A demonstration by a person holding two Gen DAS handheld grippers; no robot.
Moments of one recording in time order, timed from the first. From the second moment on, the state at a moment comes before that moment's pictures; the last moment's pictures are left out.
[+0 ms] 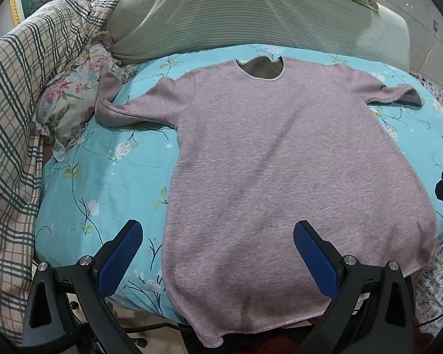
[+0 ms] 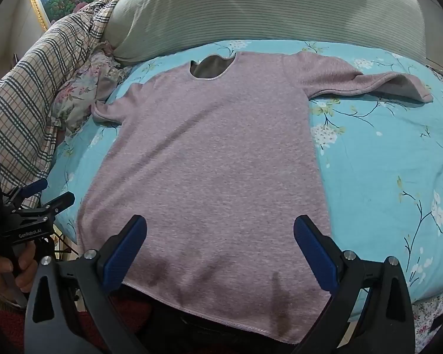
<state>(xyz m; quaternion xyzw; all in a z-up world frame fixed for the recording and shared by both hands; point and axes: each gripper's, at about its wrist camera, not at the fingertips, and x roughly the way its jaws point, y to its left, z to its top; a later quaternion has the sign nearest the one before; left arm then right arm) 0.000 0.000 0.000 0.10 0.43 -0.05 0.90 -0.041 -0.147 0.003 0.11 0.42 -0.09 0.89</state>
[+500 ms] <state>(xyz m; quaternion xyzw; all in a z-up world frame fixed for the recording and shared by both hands) -0.001 -0.001 -0.002 0.11 0.43 -0.05 0.90 -0.035 -0.145 0.008 0.12 0.43 -0.09 0.89</state>
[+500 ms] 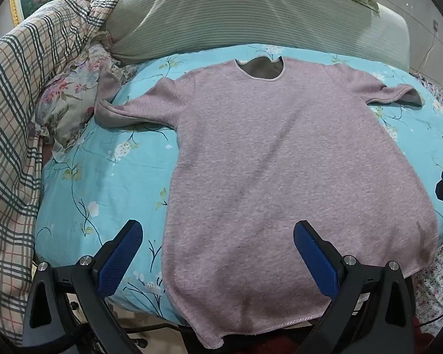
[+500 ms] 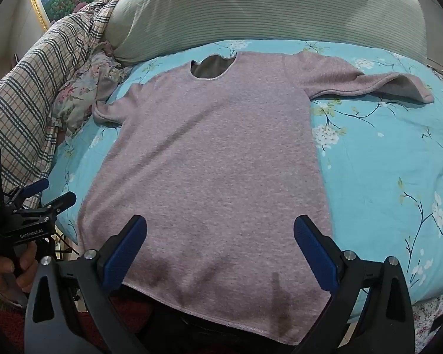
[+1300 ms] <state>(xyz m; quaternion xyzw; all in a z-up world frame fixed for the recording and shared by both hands) 0.026 -0.004 -0.014 0.09 0.44 -0.06 0.89 -0.027 -0.208 0.011 0.11 0.39 -0.16 0.90</state>
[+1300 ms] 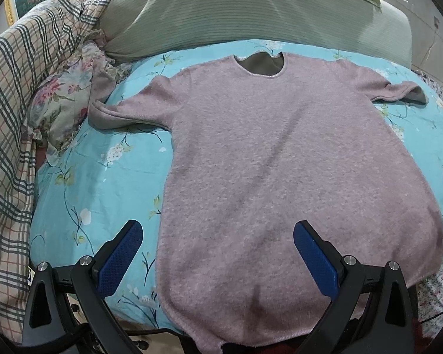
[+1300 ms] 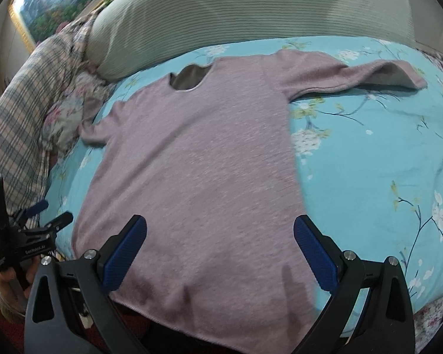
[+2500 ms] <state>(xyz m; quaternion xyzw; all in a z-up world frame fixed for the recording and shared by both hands) 0.139 -0.072 -0.076 0.09 0.52 -0.08 0.85 -0.073 -0.712 0.024 0.35 0.21 -0.39 0.83</state>
